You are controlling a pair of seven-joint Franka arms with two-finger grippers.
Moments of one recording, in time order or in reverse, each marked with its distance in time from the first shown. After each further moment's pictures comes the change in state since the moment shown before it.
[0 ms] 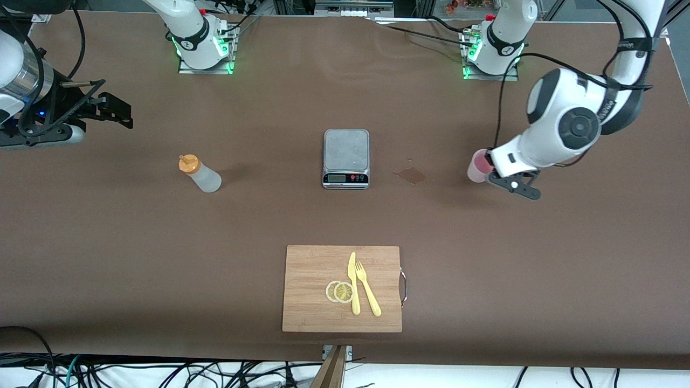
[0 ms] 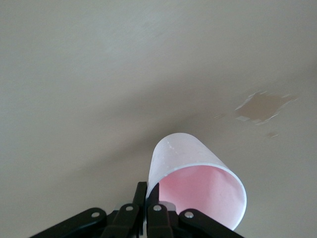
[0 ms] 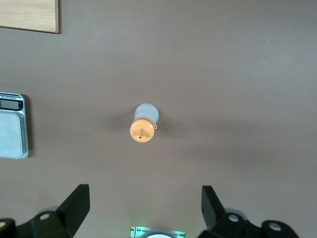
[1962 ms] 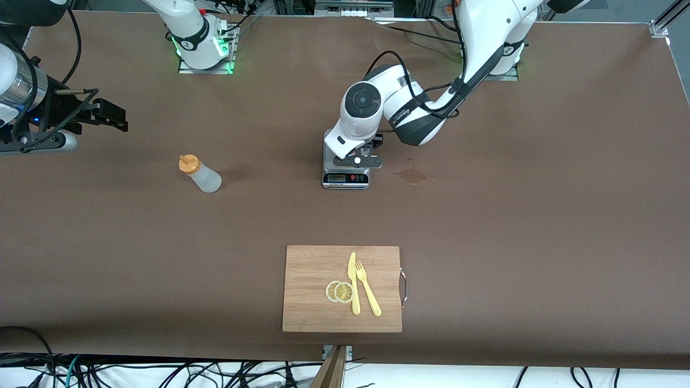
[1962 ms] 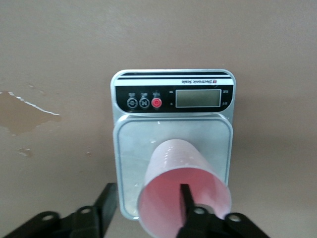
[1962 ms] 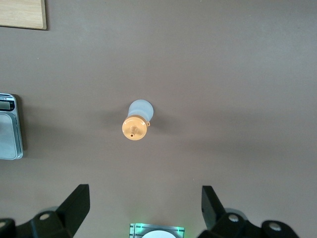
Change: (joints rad) left arm -0.446 0.452 -0.184 0.401 0.161 0.024 -1.020; right arm -0.007 0.019 -0.023 0.000 0.000 -0.011 0.000
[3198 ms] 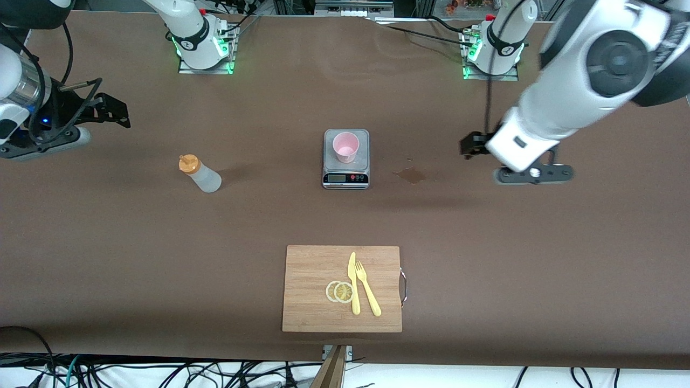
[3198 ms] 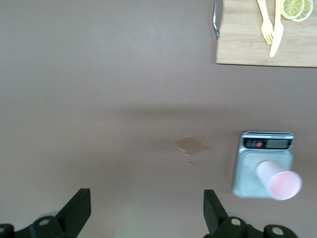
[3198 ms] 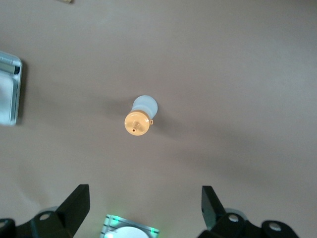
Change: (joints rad) left arm 0.459 -0.310 0.032 0.301 -0.081 -0.562 0.530; right arm 0.004 0.012 0.004 -0.003 0.005 -0.001 -0.281
